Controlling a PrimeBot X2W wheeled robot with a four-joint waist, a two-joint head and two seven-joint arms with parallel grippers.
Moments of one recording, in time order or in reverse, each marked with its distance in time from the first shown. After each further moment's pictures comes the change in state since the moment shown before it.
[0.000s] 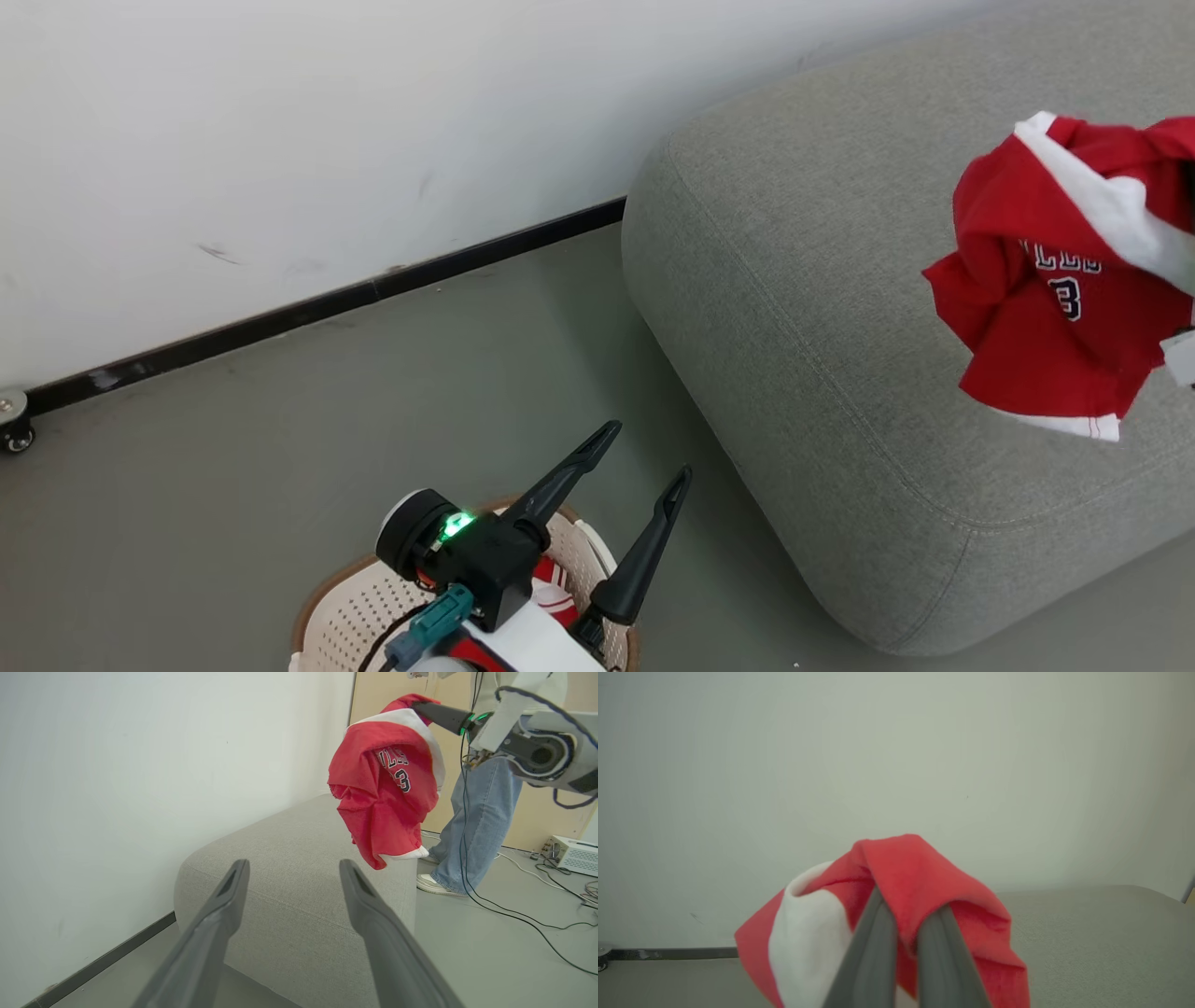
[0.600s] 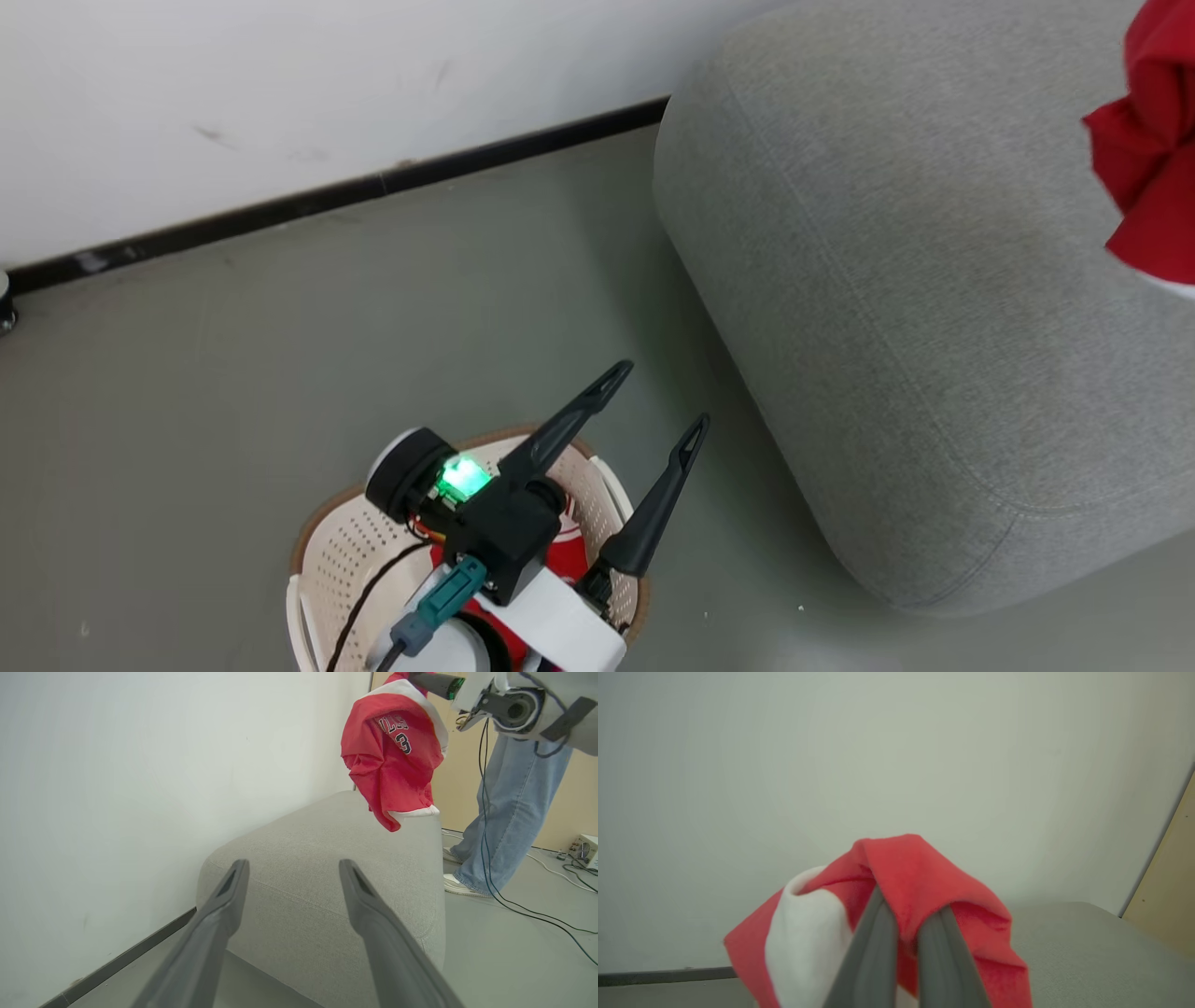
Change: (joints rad) left arm -0.073 0.018 -0.011 -0.103 0.076 0.035 0.061; right arm -0.272 -0.063 -0.063 0.202 -0.050 0.000 0.009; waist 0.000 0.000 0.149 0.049
